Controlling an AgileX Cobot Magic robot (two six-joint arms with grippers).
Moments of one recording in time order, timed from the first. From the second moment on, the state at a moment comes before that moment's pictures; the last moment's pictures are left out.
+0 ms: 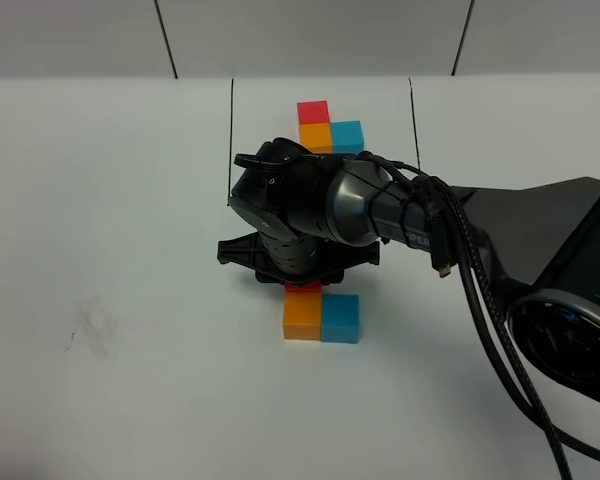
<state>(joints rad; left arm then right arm) 0.05 0.02 -0.51 0.11 1.08 -0.12 0.86 2.28 -1.70 -0.29 0.94 1.10</state>
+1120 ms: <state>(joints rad) 0.05 0.02 -0.51 0.11 1.08 -0.12 0.86 2.30 -1.71 -0.28 0.98 1.10</state>
